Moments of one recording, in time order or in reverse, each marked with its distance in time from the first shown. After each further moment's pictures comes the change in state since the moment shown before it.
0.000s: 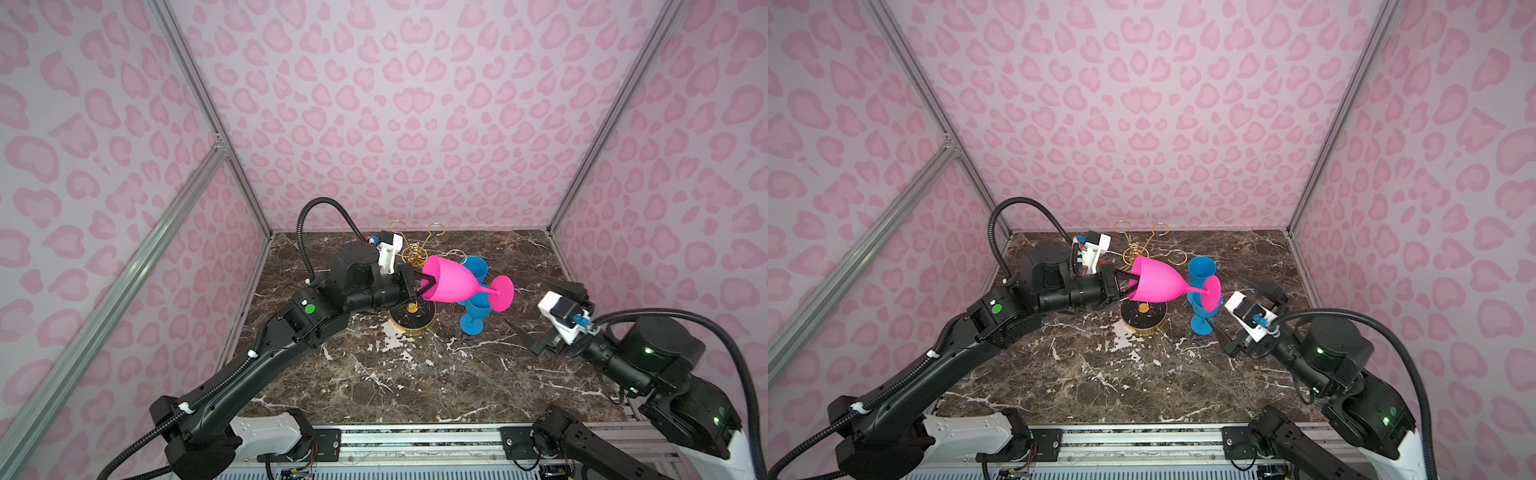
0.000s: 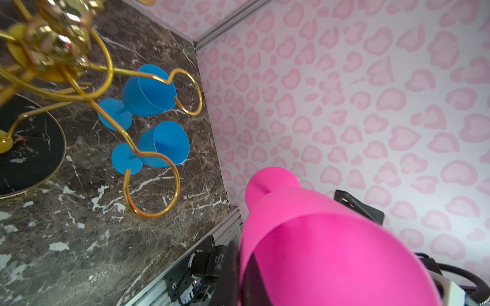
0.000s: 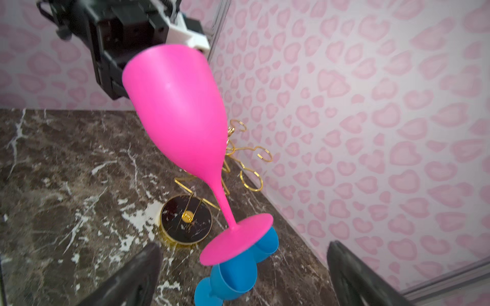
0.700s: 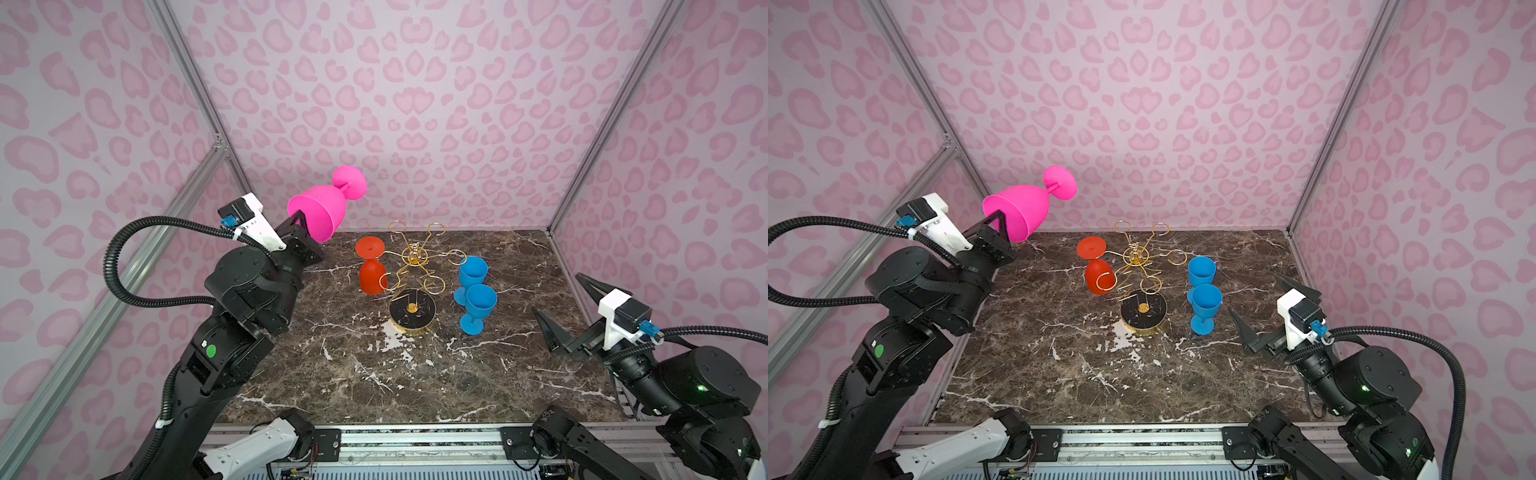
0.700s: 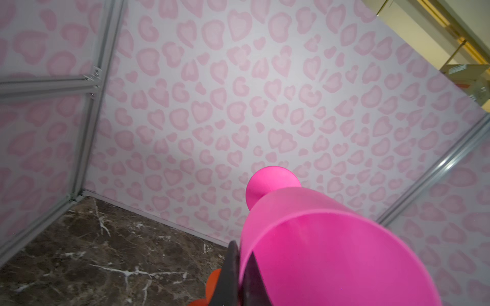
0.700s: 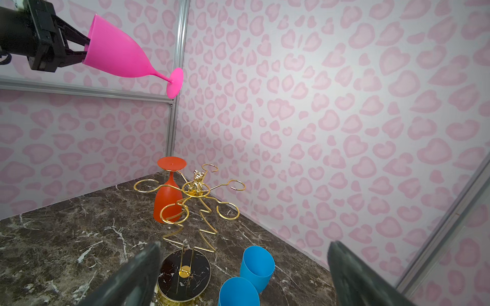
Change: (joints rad) left arm 0.202 -0.233 0.103 0.043 -0.893 0.618; right arm 0.000 -0.092 -0.058 0.130 0.094 0.211
